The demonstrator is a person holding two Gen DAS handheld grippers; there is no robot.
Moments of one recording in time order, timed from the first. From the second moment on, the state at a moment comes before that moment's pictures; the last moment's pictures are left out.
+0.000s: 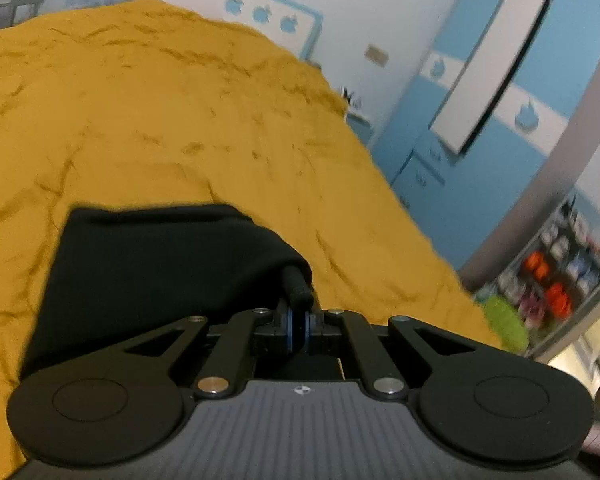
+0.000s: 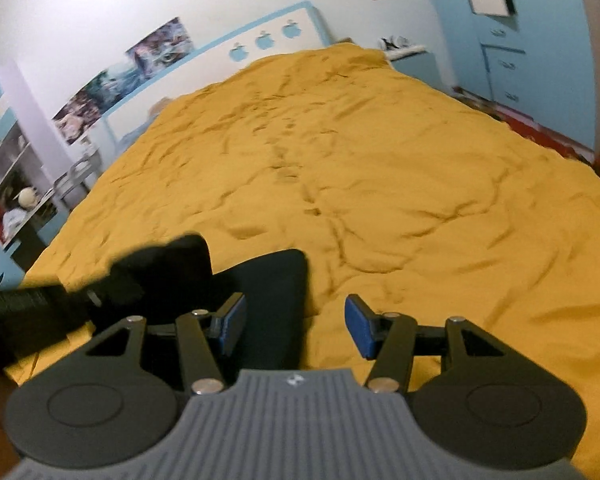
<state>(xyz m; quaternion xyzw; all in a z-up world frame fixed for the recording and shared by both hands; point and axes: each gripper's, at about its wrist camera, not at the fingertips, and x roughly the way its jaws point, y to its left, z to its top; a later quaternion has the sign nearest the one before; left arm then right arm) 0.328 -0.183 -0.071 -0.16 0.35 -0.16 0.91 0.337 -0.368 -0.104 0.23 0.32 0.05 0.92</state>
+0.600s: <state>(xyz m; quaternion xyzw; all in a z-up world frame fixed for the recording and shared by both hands) 0.313 -0.060 -0.067 -0.17 0.37 -0.17 0.90 0.393 -0.333 -0.128 0.26 0.36 0.14 0.88</state>
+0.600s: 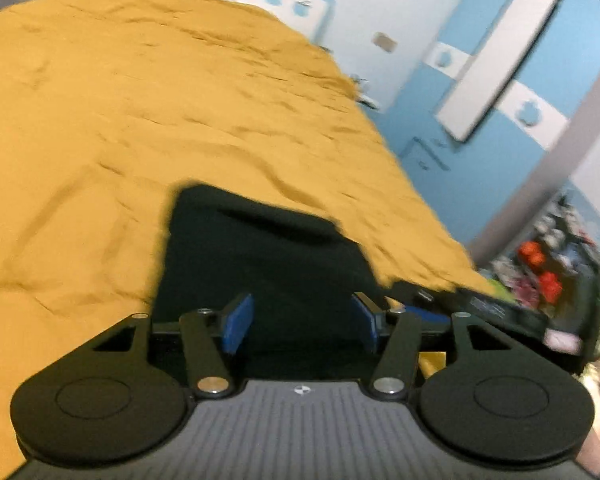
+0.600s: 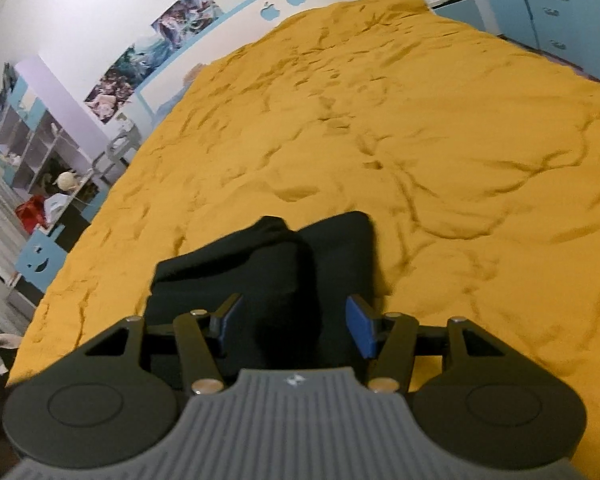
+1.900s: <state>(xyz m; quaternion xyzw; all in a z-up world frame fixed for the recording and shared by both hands) 0.472 -0.183 -0.083 0.19 0.42 -0.37 0.80 0.363 -0.322 -0.151 0.44 0.37 0.13 0.81</state>
